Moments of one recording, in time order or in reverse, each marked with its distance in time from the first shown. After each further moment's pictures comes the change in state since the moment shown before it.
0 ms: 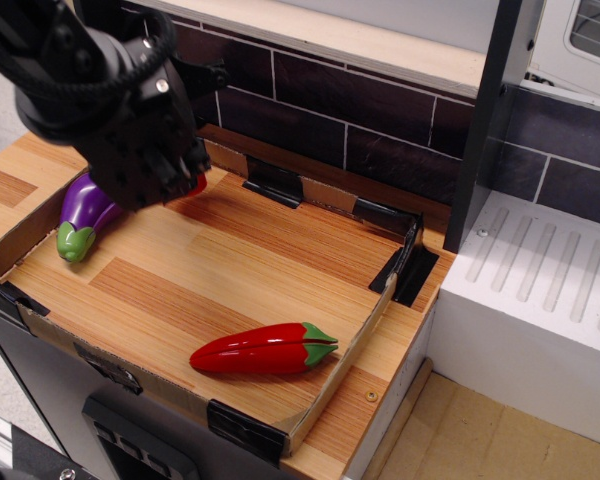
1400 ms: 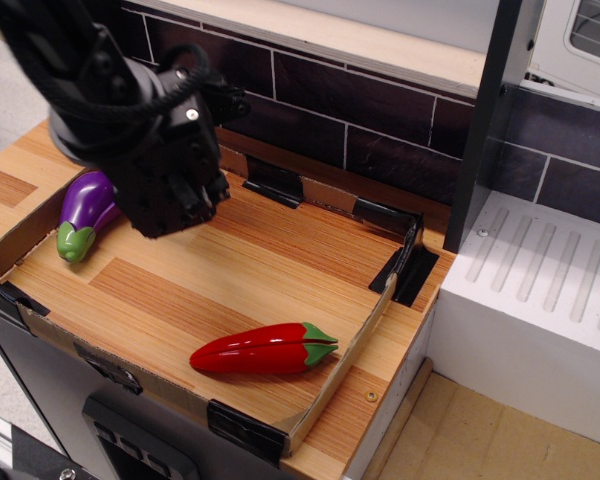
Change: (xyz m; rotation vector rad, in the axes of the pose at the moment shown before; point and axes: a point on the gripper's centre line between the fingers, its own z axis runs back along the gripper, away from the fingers) arm -0.014 -0.004 0.007 -0.003 0.065 0.007
